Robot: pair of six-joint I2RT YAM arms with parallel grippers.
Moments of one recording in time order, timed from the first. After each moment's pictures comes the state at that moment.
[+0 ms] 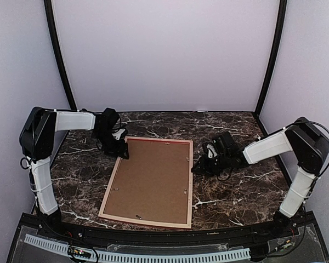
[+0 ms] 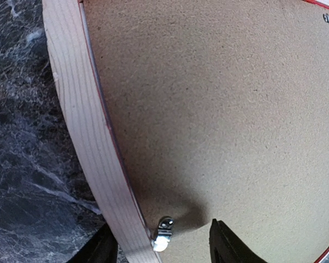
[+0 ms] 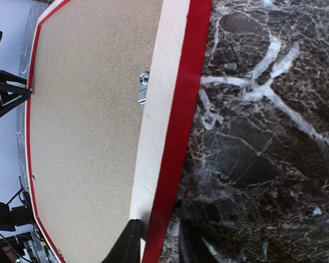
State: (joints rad) left arm -0.38 1.99 1.39 -0.72 0.25 -0.12; right arm 0.63 1.75 0.79 0.08 -0.38 0.73
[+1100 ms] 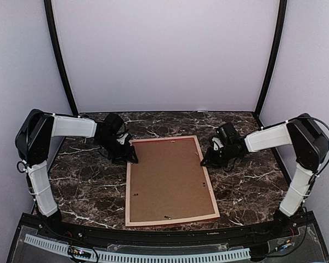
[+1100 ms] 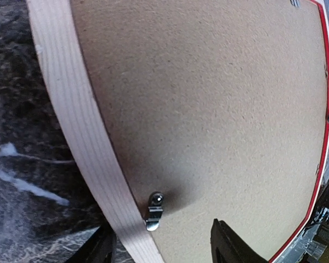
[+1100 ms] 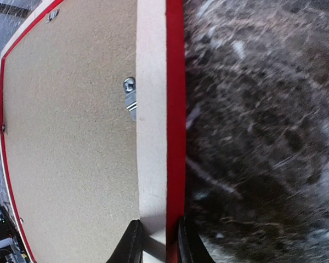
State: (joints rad) left arm -0.45 1.91 1.25 -0.58 0.39 -0.41; right arm 0.53 1.77 0.92 -0.16 -0.30 0.61
